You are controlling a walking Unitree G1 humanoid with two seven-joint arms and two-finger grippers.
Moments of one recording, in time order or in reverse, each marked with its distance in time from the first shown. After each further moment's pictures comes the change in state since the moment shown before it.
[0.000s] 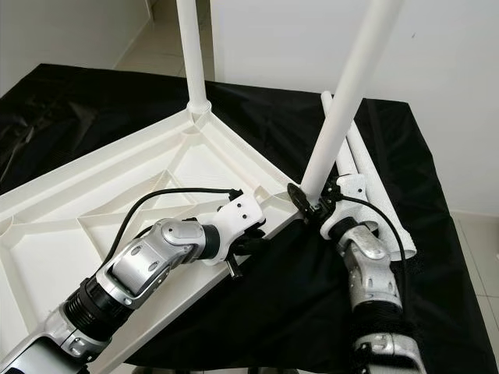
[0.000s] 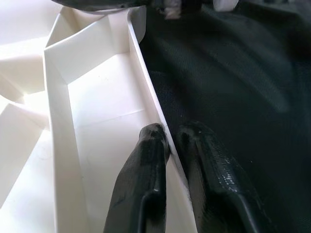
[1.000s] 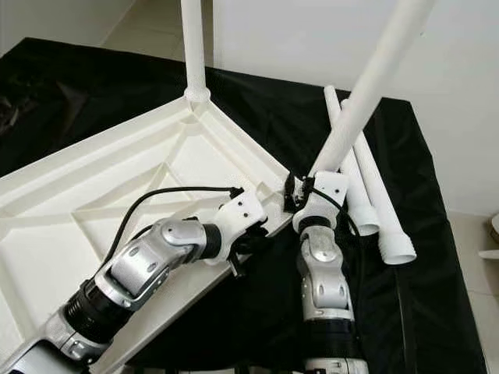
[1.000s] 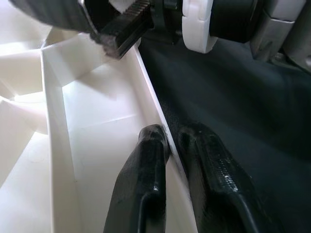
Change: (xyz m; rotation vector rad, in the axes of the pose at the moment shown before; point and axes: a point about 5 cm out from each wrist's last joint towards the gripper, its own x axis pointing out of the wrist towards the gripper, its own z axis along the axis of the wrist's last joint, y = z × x) left arm 0.001 -0.004 0.011 0.003 -0.054 -0.009; right arm 0.002 0.034 0.018 0.003 -0.015 -0.381
